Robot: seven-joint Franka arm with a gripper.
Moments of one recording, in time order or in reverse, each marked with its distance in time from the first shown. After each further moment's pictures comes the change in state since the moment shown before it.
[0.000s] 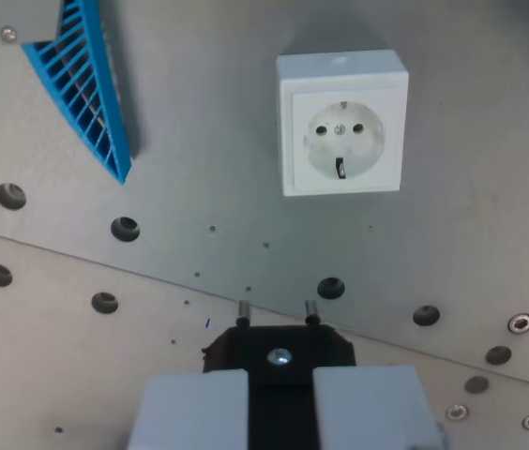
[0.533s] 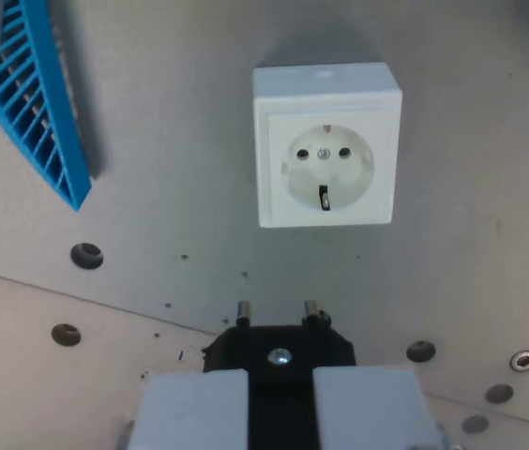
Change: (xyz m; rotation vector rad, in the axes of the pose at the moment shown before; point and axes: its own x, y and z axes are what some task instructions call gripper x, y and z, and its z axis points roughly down) arm 0.000 0.012 0.039 0.001 -0.007 -0.012
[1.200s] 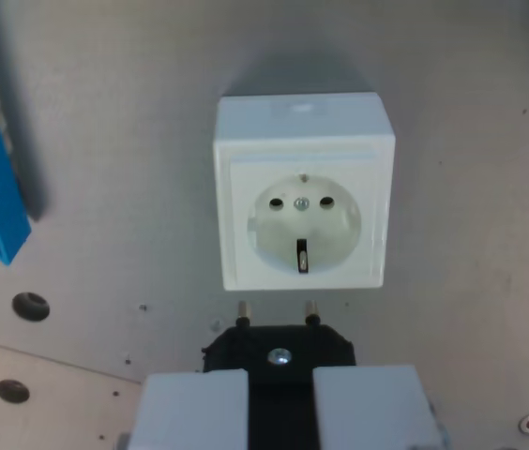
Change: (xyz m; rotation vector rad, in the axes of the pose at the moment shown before) arm 0.003 0.013 0.050 0.003 -0.009 -0.009
